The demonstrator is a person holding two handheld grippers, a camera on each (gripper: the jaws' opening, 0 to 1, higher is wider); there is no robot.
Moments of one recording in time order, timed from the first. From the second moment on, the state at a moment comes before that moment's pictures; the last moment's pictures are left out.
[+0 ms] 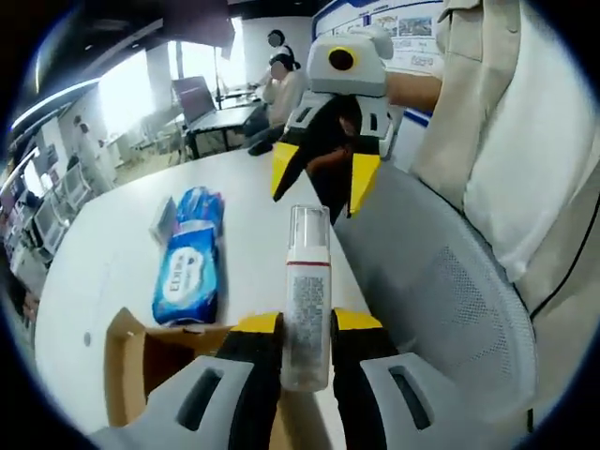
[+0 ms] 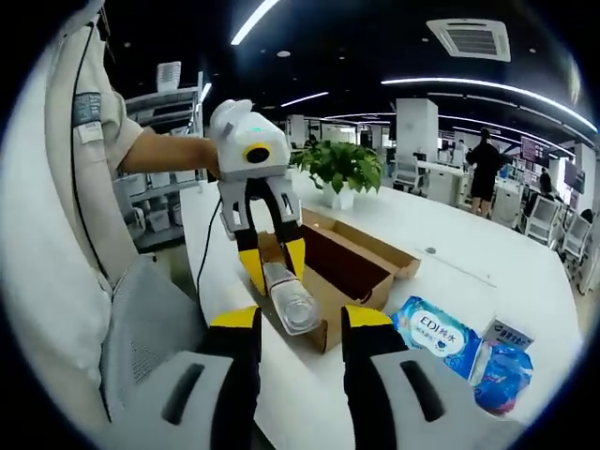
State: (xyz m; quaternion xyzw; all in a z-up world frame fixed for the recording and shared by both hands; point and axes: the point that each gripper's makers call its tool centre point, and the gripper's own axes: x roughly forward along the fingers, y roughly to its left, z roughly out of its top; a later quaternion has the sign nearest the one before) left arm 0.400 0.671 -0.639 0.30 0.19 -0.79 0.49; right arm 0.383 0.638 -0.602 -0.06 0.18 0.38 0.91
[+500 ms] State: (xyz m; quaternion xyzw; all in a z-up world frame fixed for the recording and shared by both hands) left arm 0.383 0.666 -0.634 0.31 0.16 -0.82 0.45; right arm 0.370 0.650 -0.607 -0.08 0.18 0.42 0.89
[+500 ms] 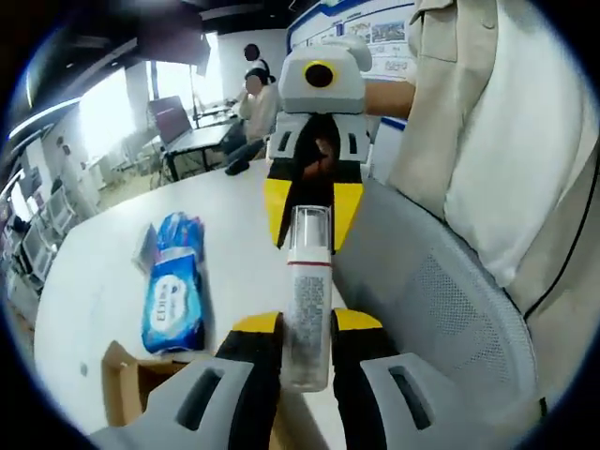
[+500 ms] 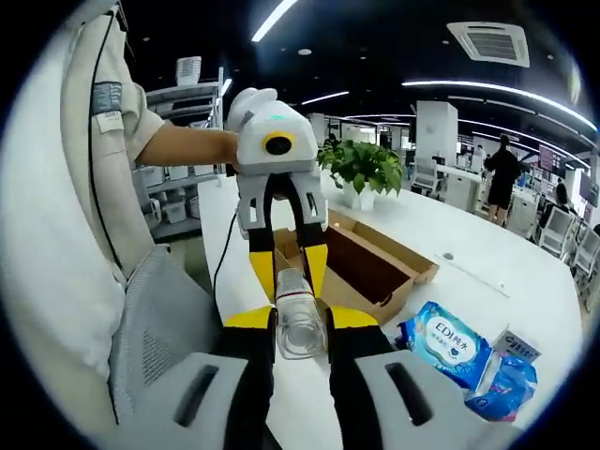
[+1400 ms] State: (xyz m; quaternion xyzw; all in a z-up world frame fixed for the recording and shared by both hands) left arm 0.389 0.658 -0.632 0.29 0.14 -0.81 0.50; right arm 0.377 0.643 -0.601 -0.05 0.21 0.41 0.89
